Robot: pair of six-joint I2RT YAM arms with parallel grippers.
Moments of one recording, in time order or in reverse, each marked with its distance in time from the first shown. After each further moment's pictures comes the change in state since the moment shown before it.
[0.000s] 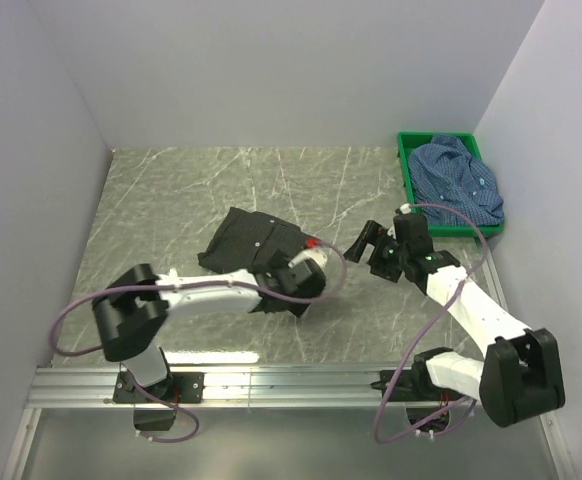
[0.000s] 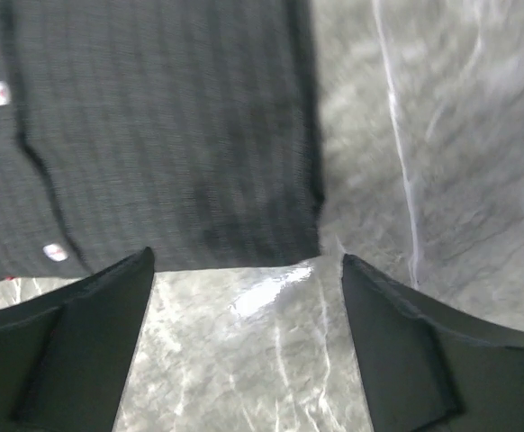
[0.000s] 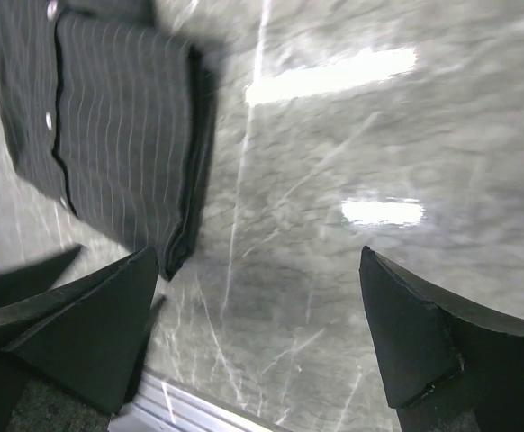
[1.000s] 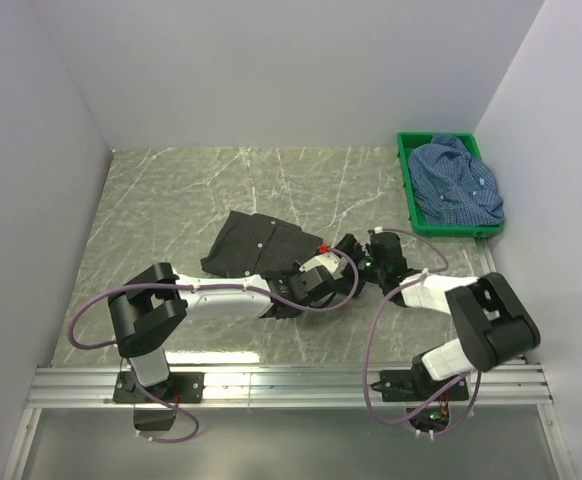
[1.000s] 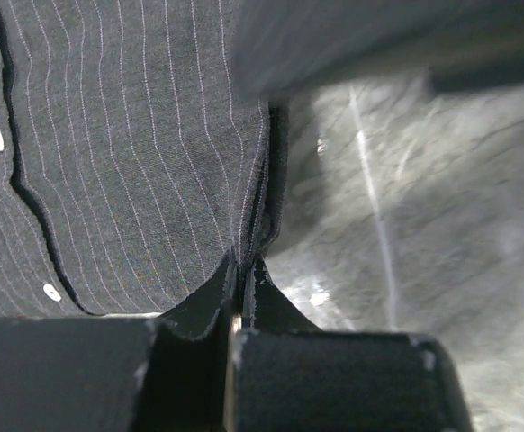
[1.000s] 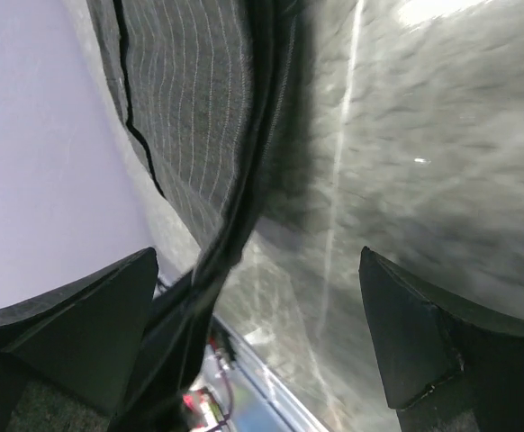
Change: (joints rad) left arm -0.071 0.108 0.022 0.092 -0.099 0.054; right arm 0.094 0.274 -0.238 0.670 -0.252 0.404
